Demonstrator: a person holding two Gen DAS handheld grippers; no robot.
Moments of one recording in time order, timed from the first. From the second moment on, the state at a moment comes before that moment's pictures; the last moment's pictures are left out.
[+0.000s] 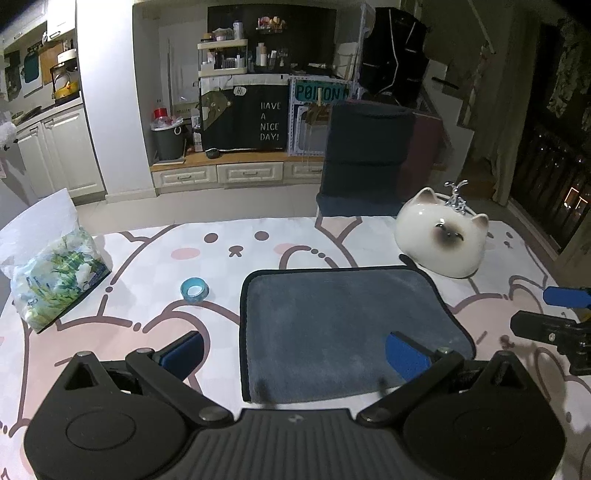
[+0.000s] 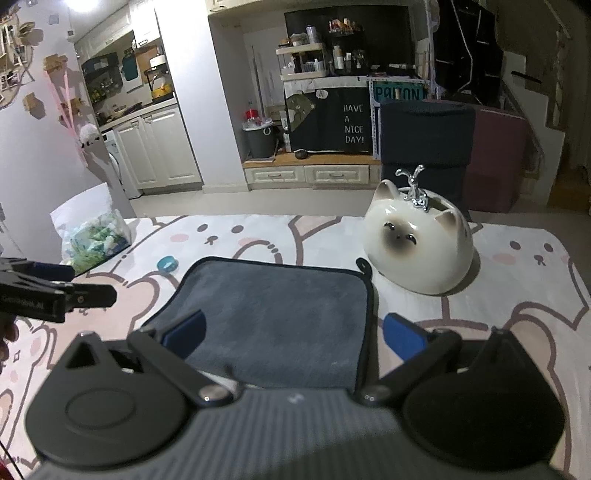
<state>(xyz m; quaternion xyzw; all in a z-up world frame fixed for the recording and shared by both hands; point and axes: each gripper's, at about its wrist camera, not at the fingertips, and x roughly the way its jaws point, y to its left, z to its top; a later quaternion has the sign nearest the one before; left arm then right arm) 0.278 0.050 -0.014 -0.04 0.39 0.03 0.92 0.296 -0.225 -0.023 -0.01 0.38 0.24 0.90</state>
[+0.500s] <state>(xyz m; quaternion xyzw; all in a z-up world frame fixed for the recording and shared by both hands) 0.228 0.037 0.008 -0.04 0.38 0.03 0.92 0.244 -0.235 0.002 -0.01 0.35 0.24 0.91</state>
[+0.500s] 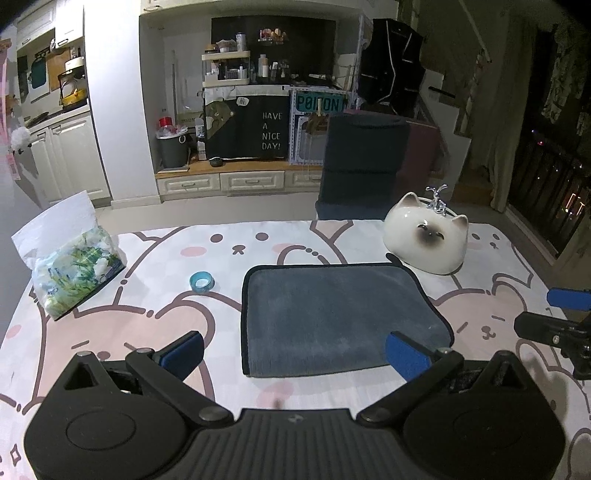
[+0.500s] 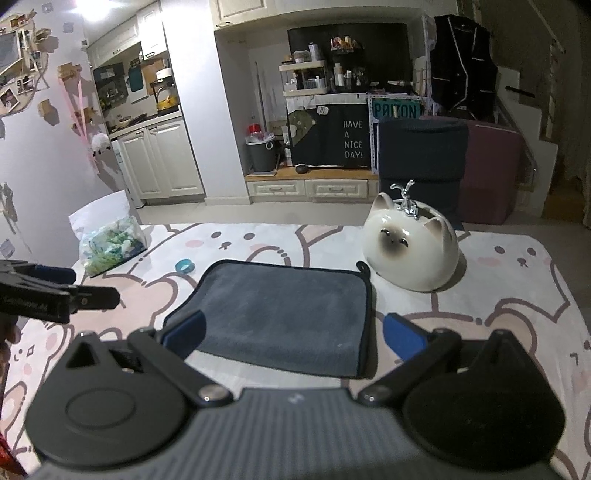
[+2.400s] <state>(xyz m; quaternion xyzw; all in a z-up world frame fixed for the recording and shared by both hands) 0.044 0.001 0.030 -0.02 0.34 0.02 0.94 0.073 -0.278 0.027 -0.01 0.31 0.27 0.91</state>
